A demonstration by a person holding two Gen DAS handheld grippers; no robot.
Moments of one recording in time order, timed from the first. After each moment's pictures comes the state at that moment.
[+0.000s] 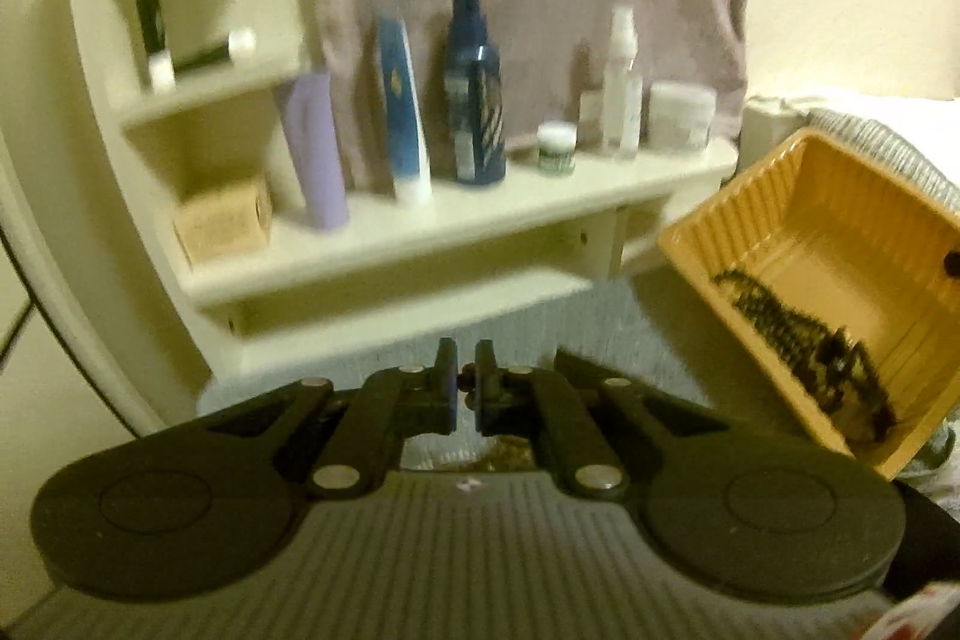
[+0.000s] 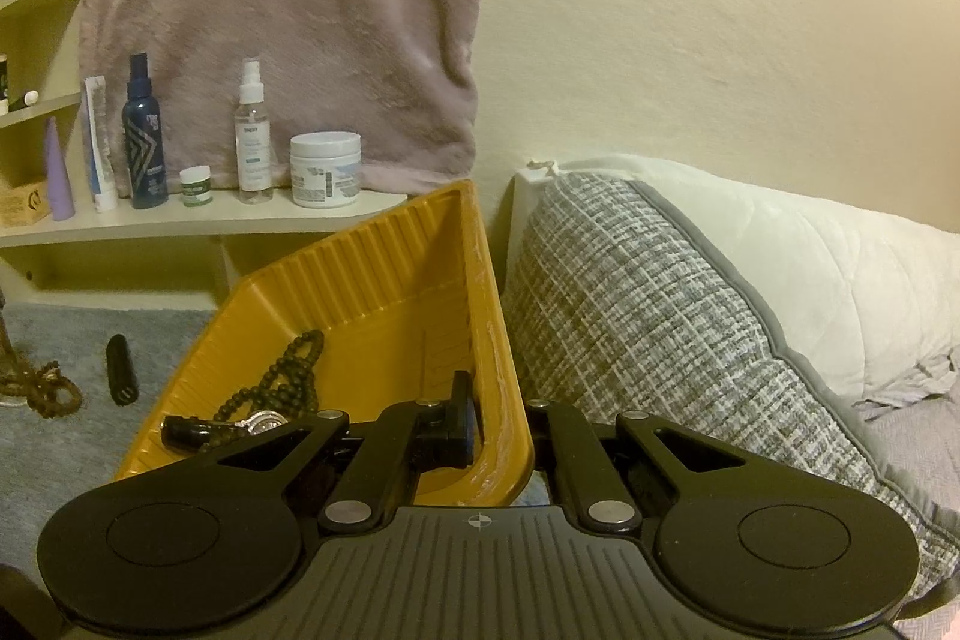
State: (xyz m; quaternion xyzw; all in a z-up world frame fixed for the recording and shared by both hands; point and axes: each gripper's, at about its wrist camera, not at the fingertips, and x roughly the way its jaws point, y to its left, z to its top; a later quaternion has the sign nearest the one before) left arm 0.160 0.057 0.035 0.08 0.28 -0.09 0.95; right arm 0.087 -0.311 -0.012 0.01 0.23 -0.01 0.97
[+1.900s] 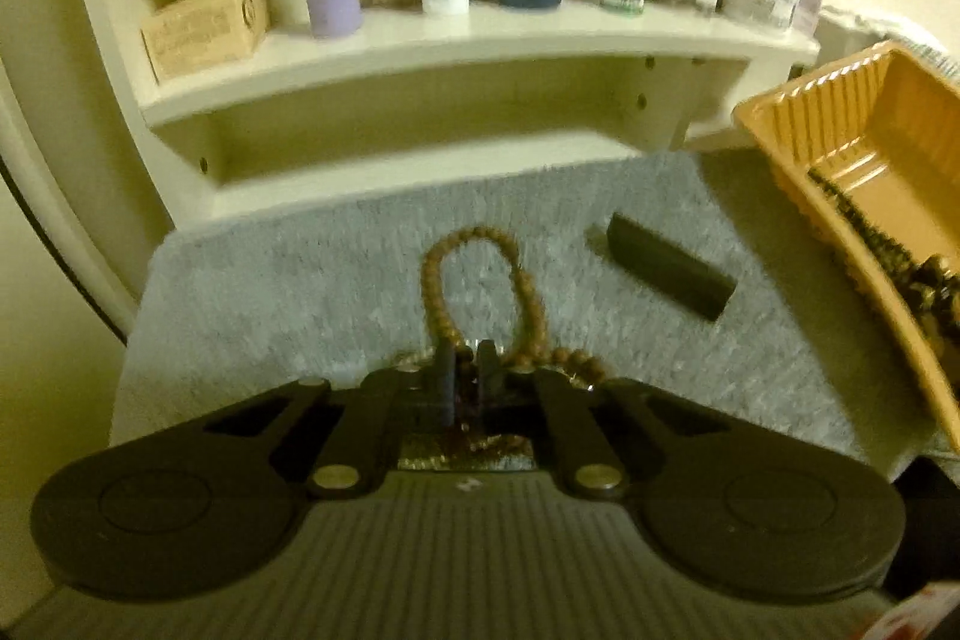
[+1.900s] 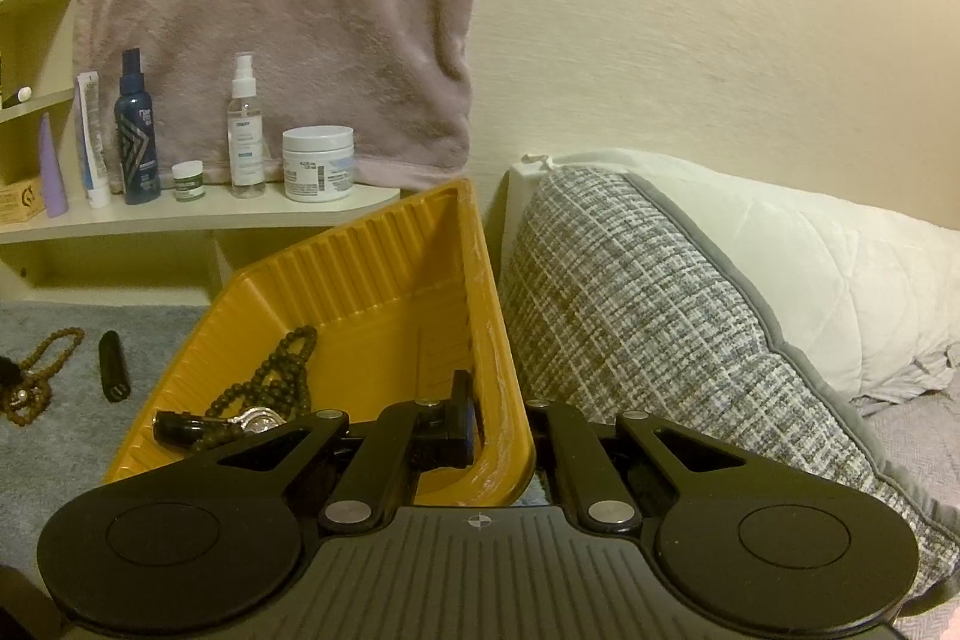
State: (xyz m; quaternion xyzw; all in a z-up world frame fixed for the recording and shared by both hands) left arm 0.195 0.066 -0.045 0.04 0.38 -0.06 0.92; right arm 0.091 -0.313 -0.014 0.00 0.24 -0.01 0.97
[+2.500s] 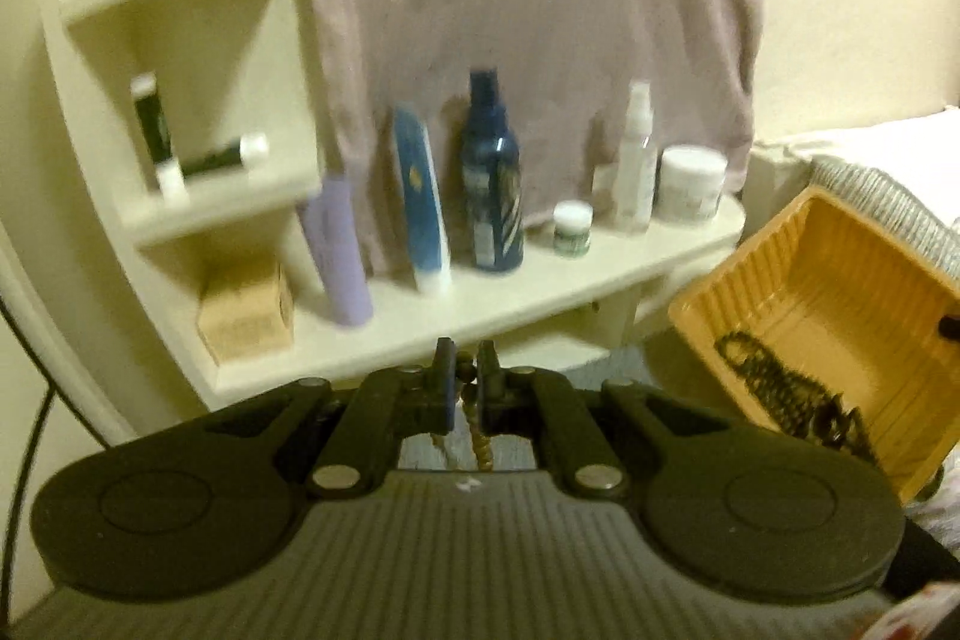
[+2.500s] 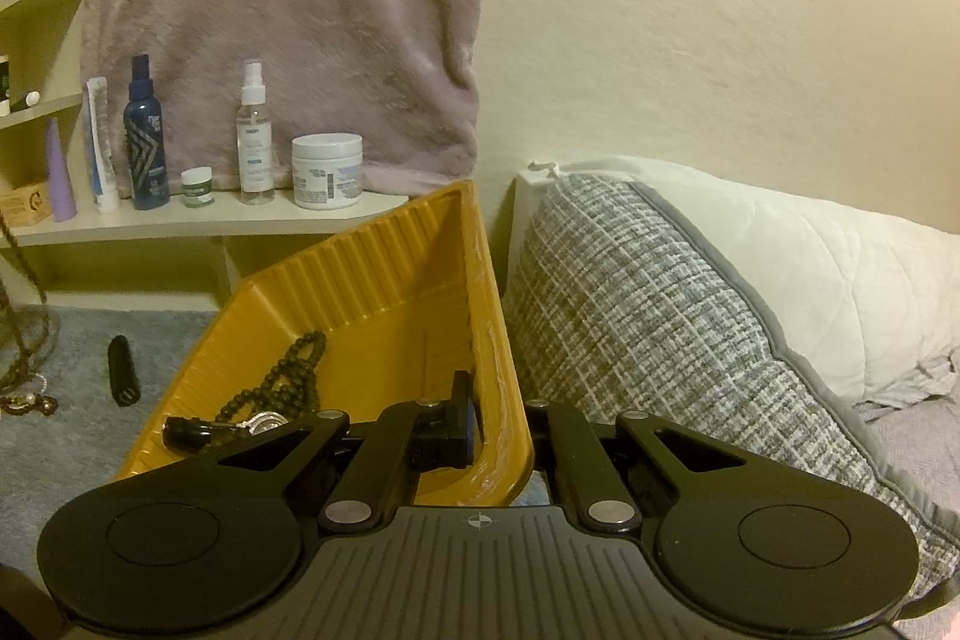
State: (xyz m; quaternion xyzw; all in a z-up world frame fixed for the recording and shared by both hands) left arm 0.190 0.064 0.085 0.09 0.27 -0.11 0.95; right arm 0.087 -0.309 -0.011 0.00 0.23 -0.01 0.97
